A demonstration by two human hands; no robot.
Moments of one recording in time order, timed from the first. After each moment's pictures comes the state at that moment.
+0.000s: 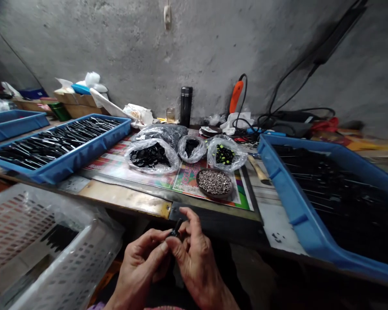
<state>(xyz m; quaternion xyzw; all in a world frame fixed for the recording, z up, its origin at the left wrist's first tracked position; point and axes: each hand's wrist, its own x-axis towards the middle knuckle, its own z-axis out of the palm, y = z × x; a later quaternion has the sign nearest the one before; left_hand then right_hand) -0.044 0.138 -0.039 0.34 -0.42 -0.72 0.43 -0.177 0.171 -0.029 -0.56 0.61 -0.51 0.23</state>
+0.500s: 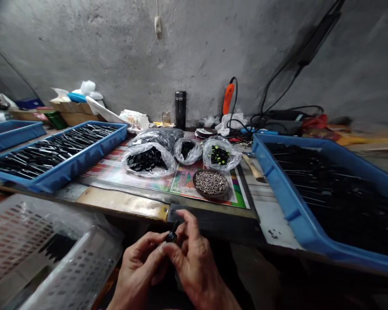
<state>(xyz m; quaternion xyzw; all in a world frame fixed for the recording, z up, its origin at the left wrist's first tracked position) -0.042 0.137 -0.041 0.34 -0.45 -0.72 0.41 -0.178 0.170 -0.032 -0.57 0.60 -0.52 0.22</state>
